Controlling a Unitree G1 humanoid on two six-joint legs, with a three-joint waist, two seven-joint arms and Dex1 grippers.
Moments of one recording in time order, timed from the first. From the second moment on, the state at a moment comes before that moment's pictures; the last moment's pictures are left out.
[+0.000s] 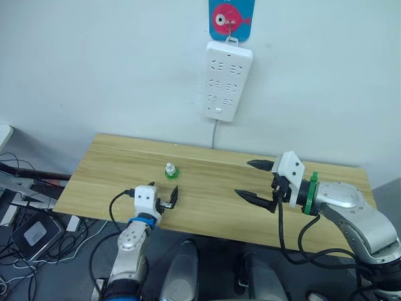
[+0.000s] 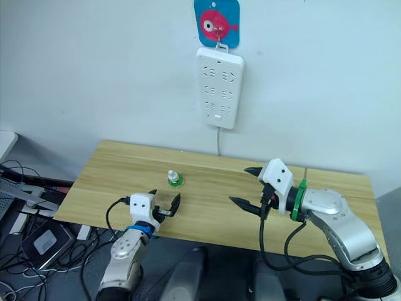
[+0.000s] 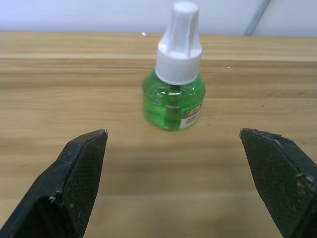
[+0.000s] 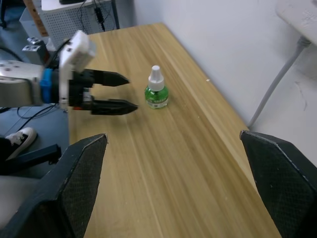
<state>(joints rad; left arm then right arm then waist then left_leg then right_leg) -0.13 0.15 0.10 0.46 -0.11 -0.23 -0.32 -0.21 -0.68 0.11 -0.55 0.44 0.60 0.74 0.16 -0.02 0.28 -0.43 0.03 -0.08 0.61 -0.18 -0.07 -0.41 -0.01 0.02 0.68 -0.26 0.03</state>
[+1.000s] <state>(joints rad) -0.45 0.17 0.12 1.02 -0.07 -0.56 -0.26 -0.38 -0.70 -0.08 -0.83 0.74 1.08 0.50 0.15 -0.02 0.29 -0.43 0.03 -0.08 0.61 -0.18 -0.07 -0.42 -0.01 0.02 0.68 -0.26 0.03</state>
